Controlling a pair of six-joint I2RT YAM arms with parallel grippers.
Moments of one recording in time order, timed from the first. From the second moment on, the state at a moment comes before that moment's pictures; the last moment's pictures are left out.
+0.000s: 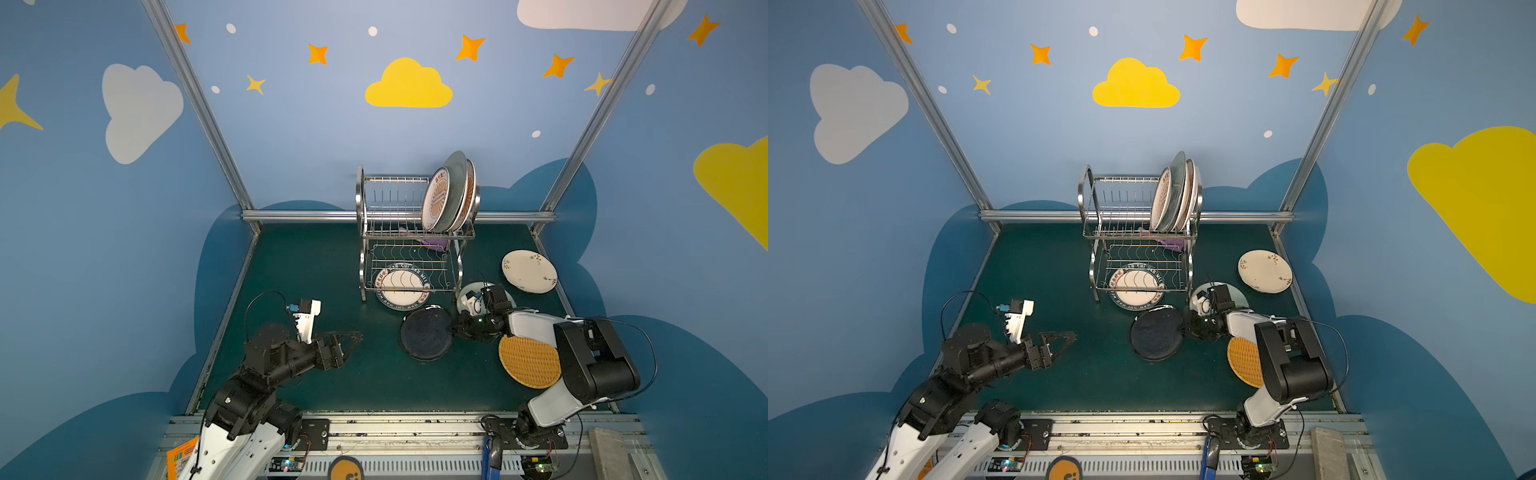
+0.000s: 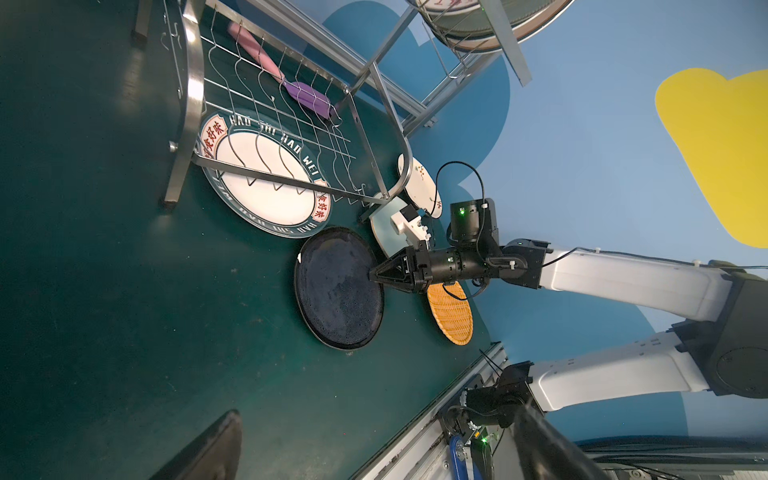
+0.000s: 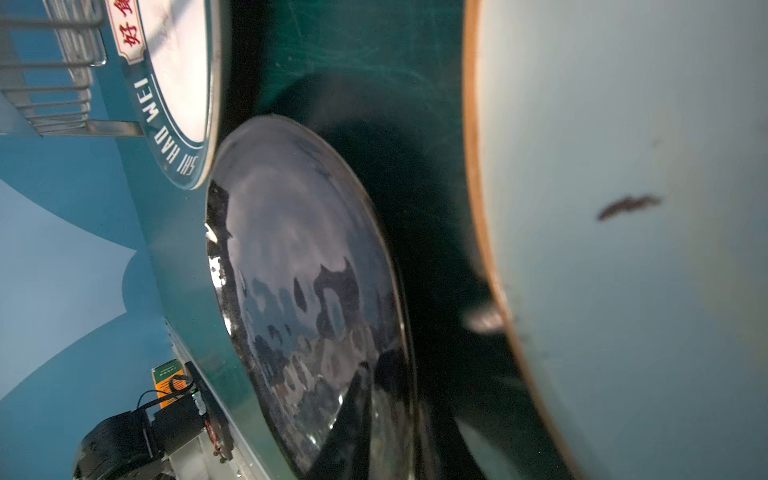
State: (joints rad) left arm -0.41 0.41 0.65 -0.64 0.44 -0.66; right arm 0.27 1.60 0.66 -0.19 -0.61 0.49
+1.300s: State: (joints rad) left arm -1.22 1.03 0.56 -0.14 -0.33 -0.36; right arm 0.31 1.45 0.58 -0.30 -0.80 0.60
